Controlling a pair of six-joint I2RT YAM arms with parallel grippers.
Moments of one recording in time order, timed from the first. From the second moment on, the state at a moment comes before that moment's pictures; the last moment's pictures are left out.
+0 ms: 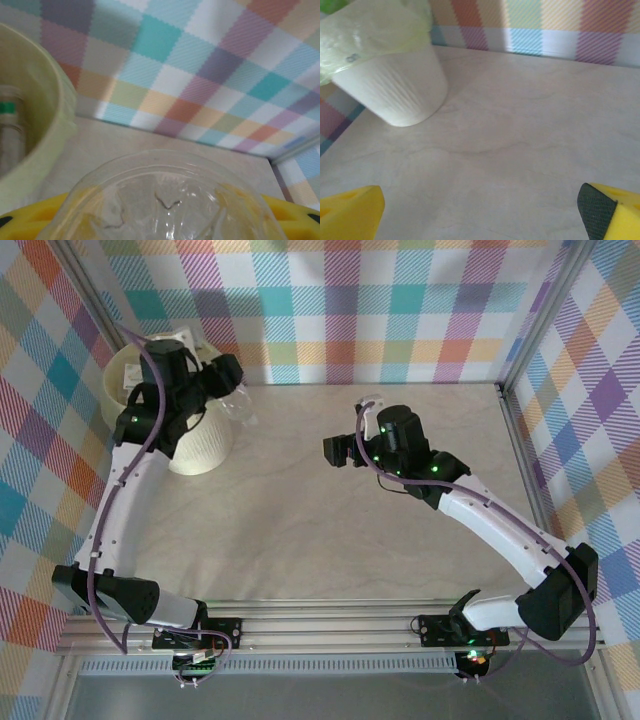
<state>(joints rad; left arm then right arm) -0.19 1.42 1.73 -0.63 0.02 -0.46 0.69 1.33 1.25 -0.37 0.04 0.29</state>
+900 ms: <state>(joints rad) 0.00 1.85 2.21 -0.64 -0.24 -0.23 0.69 1.33 1.24 -0.45 0.09 0.31</state>
